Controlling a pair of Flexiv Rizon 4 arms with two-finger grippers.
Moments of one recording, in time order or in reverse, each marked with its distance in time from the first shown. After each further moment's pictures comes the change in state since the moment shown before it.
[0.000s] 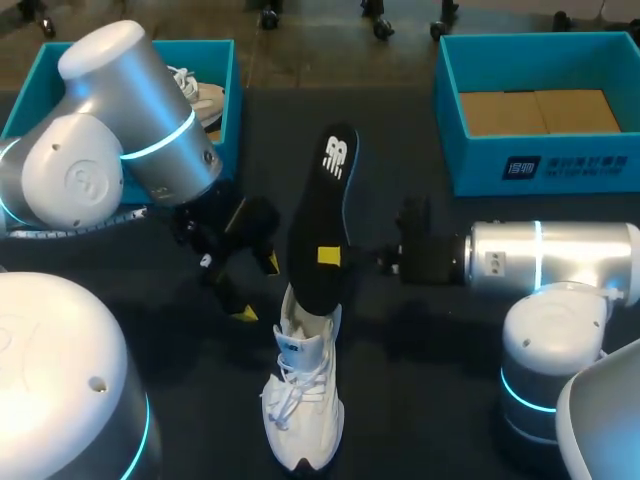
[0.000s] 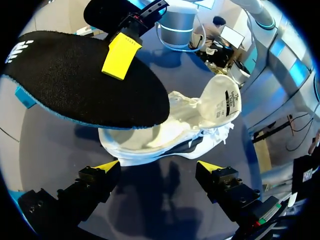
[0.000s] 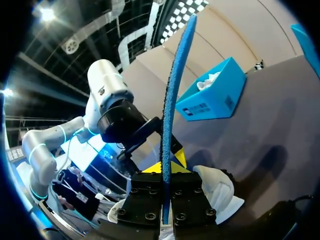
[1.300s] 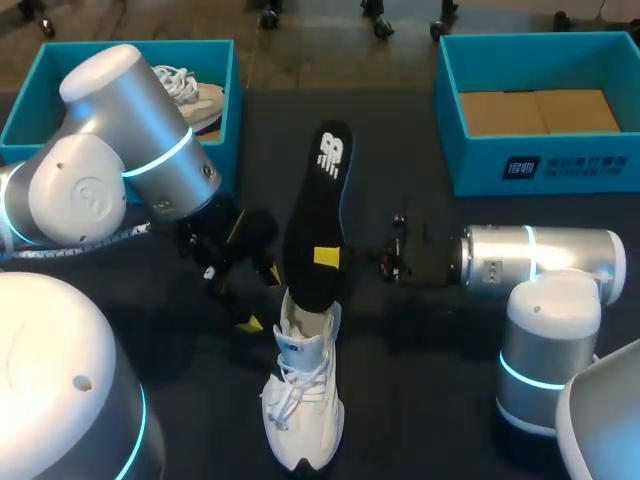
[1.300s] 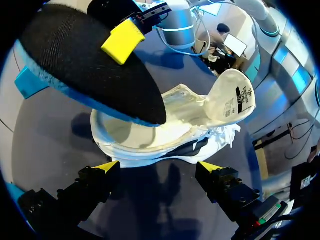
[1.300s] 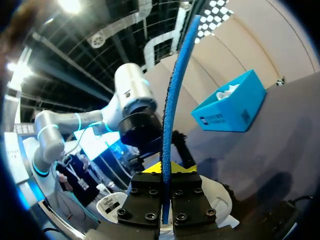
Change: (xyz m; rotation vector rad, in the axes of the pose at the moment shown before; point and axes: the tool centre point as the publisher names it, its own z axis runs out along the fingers) left arm 0.000 0.007 0.024 0.050 0.020 -0.062; right arm -0.002 0.002 0.009 -0.037 0.176 -0.183
